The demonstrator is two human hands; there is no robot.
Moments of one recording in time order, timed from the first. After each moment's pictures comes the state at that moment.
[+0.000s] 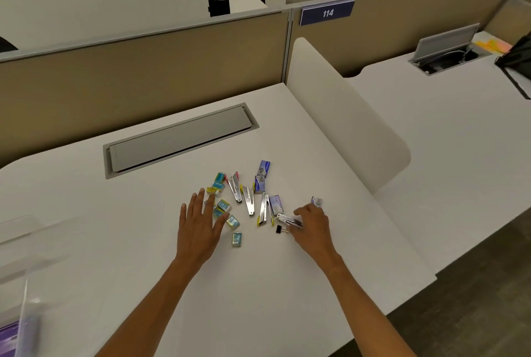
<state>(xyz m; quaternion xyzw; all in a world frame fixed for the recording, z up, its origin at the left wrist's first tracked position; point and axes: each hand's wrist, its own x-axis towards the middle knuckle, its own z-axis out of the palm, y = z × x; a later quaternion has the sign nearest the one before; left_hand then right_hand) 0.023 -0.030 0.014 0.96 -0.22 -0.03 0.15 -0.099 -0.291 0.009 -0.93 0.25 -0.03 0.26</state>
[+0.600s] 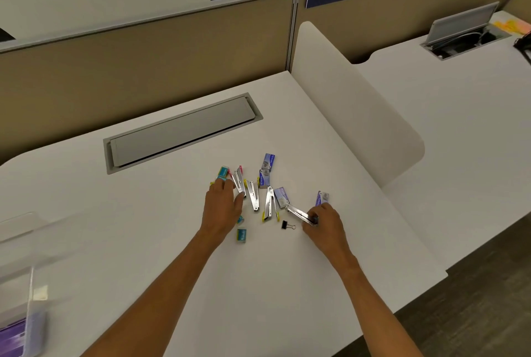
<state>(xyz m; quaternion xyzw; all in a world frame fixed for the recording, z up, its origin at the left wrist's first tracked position) 0.051 -0.089 0.024 0.95 -0.20 -0.05 0.23 -0.109 -0.302 0.009 -0.90 0.28 -0.04 0.33</state>
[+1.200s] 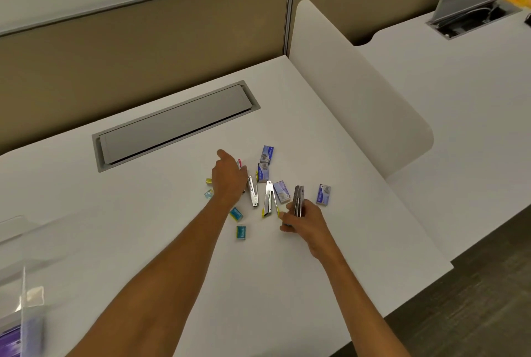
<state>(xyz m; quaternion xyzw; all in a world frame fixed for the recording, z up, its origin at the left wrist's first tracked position) 0.098 -0.151 0.035 0.96 -0.02 -0.13 0.26 -0.084 -0.261 0.033 -0.58 0.40 0.03 0.71</state>
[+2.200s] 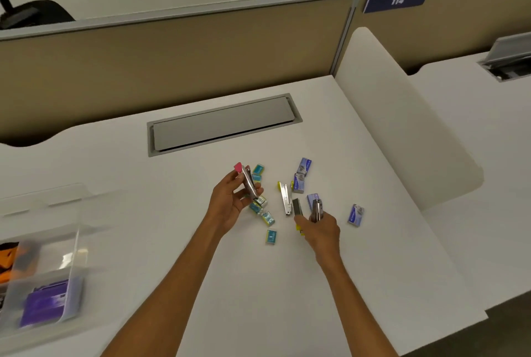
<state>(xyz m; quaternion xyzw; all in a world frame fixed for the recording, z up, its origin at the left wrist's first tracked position) 0.073 -0.039 0.064 0.47 0.17 -0.26 0.83 -0.049 -0.216 0.050 -0.72 0.46 0.03 0.52</state>
